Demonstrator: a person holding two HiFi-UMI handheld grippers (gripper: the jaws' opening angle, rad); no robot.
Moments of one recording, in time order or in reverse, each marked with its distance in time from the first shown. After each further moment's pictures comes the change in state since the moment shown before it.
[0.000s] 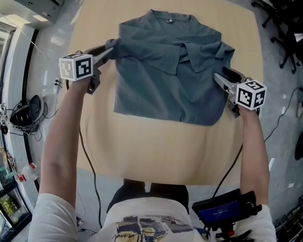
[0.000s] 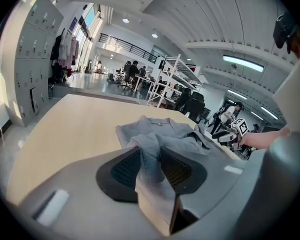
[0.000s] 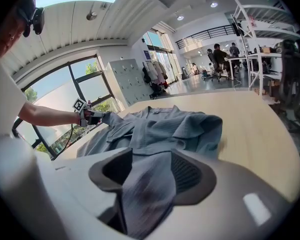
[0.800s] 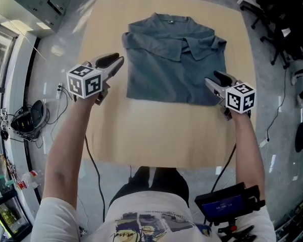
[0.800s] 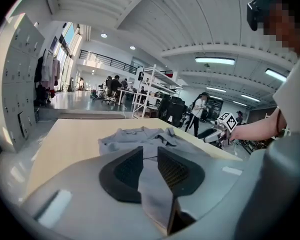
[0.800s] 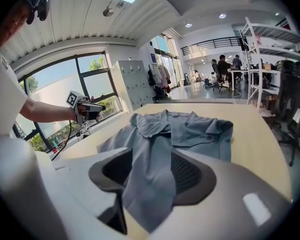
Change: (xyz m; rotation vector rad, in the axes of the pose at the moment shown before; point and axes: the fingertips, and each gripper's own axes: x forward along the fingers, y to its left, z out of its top) left arm -0.101 -0.093 -0.006 0.188 -0.130 -0.121; right arm -0.041 0.117 -0.015 -0.086 -0.030 -0.055
